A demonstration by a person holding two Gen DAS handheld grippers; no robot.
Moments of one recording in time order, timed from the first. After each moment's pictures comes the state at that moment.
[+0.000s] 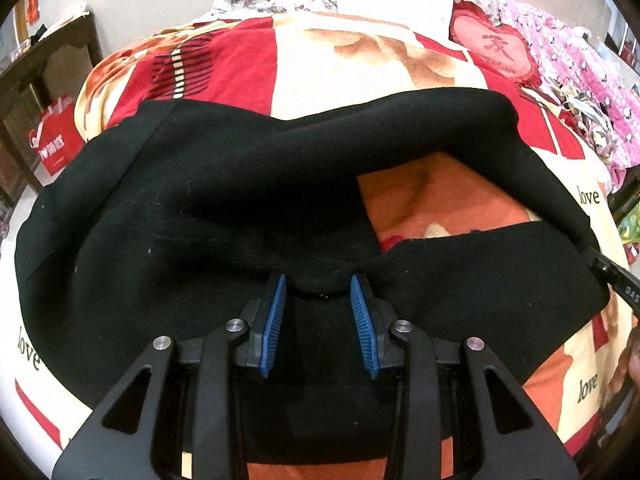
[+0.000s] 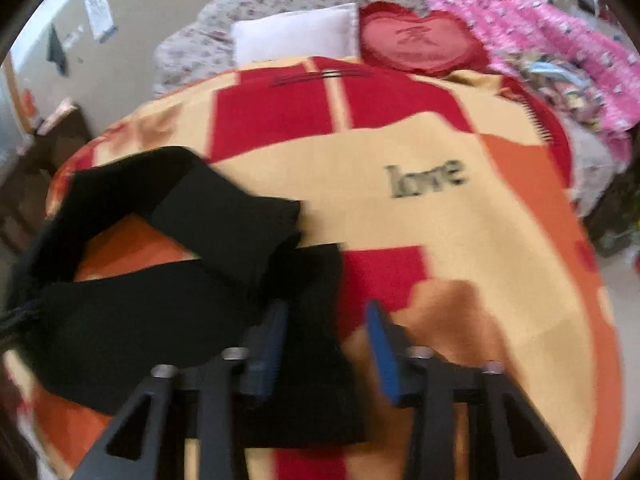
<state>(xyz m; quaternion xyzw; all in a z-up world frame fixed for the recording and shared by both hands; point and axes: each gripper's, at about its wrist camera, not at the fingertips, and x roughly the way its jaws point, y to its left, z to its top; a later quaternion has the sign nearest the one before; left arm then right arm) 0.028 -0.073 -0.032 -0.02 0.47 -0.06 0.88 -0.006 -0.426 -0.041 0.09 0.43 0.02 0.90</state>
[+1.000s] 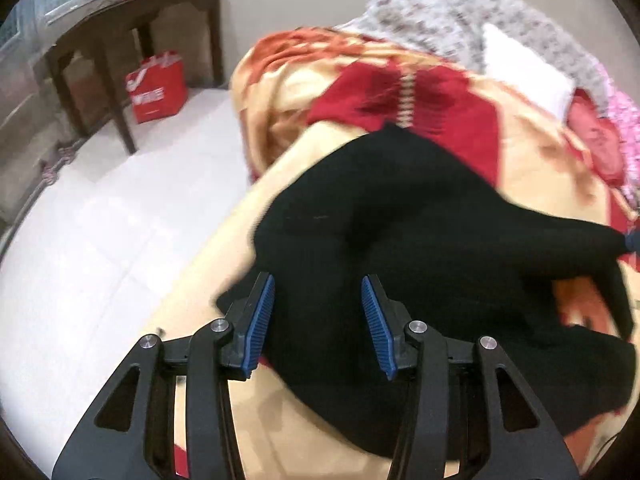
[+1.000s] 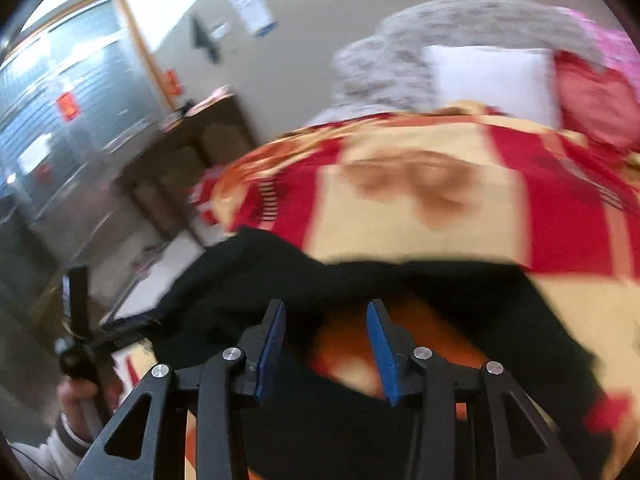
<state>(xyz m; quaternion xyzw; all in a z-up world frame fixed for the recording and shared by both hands) 0.026 0.100 -0.021 -0.09 0.45 0.12 0.88 0.083 -0.233 0.034 0.07 0.38 0.30 0.87</state>
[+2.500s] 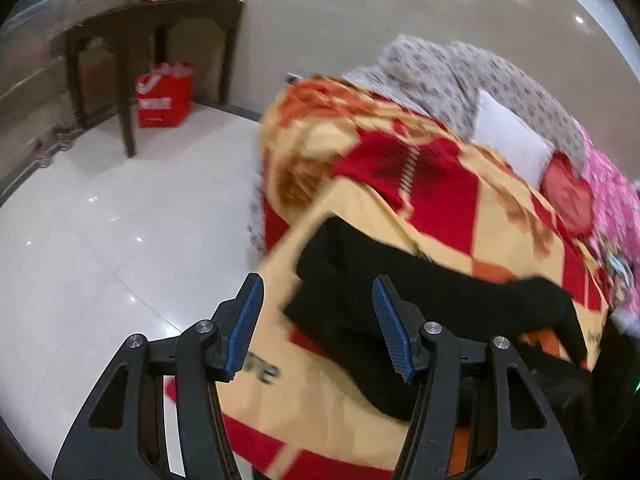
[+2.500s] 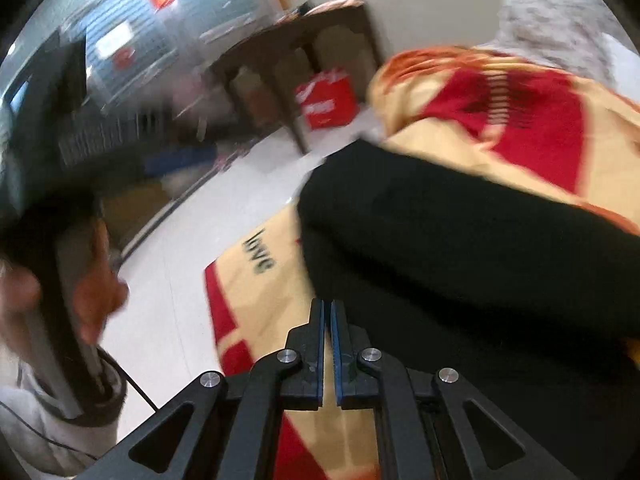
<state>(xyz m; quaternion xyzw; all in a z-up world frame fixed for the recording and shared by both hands) -0.039 0.142 0.031 -0.17 0.38 0.08 0.91 -0.009 -0.082 -0.019 -0.01 0.43 0.41 0.81</state>
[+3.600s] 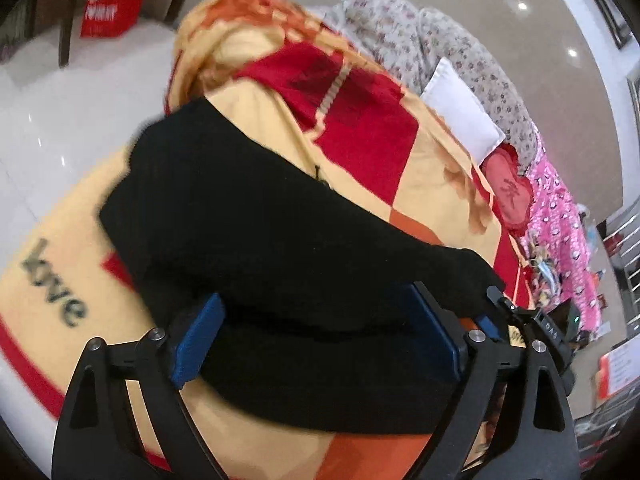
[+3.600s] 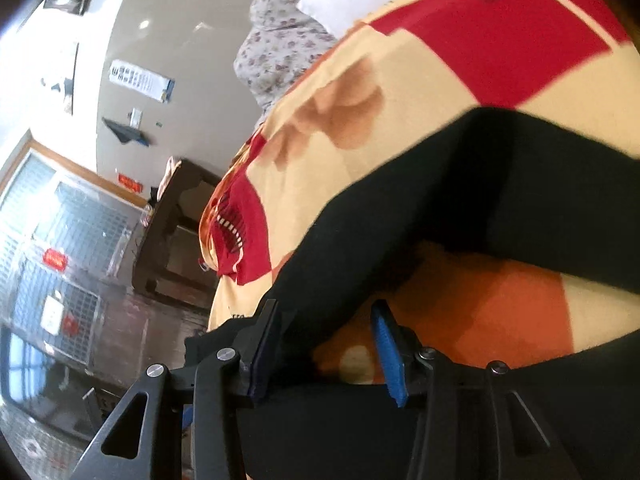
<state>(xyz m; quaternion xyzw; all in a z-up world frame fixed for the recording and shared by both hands) 0.009 0.088 -0.021 -0.32 0.44 -0.04 0.84 0.092 -0.302 -0.053 0.38 0.43 0.21 0.80</state>
